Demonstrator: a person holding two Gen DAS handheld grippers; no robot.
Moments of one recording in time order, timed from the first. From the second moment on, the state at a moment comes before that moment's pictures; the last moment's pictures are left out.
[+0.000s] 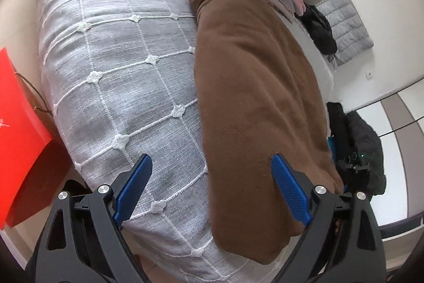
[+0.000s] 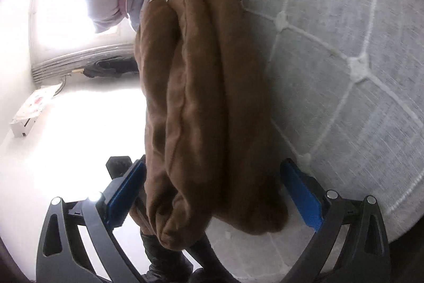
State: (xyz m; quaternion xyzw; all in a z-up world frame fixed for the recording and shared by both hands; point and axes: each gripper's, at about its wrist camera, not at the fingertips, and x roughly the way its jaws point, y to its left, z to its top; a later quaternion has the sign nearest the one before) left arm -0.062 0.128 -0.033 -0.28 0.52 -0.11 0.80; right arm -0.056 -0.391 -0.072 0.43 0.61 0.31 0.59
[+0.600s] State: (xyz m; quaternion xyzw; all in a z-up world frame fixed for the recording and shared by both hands) left arm -0.085 0.063 0.033 0.02 0.43 0.02 0.90; right arm -0.027 -0.339 -0.072 0.38 0.62 0.34 0.60
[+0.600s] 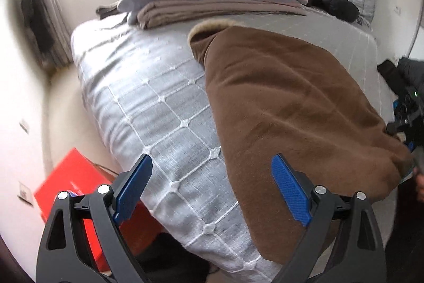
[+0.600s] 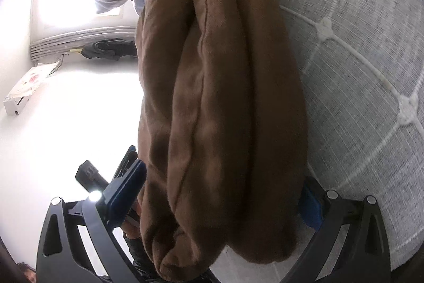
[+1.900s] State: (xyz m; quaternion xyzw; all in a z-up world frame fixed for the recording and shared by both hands) left arm 0.020 0.107 -0.050 -0.33 0.56 -0.20 0.73; right arm 0.035 -0.304 -0.095 0.35 0.65 0.37 0.56
